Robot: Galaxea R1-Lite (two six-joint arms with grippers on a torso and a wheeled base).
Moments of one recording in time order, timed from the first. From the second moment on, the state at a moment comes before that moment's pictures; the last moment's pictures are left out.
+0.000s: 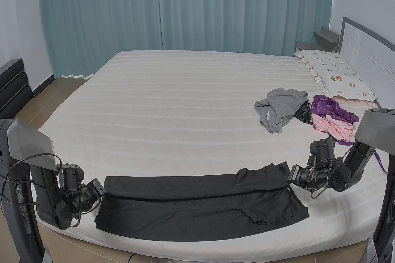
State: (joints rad) left arm -0.01 2.30 -0.25 -1.41 0.05 -0.69; right arm 0.17 2.23 -0.66 -0.72 0.08 0.61
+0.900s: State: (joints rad) left arm -0.01 2.29 -0.27 -1.40 0.04 -0.68; right arm 0.15 2.16 -0.69 -0.71 0.09 0.60
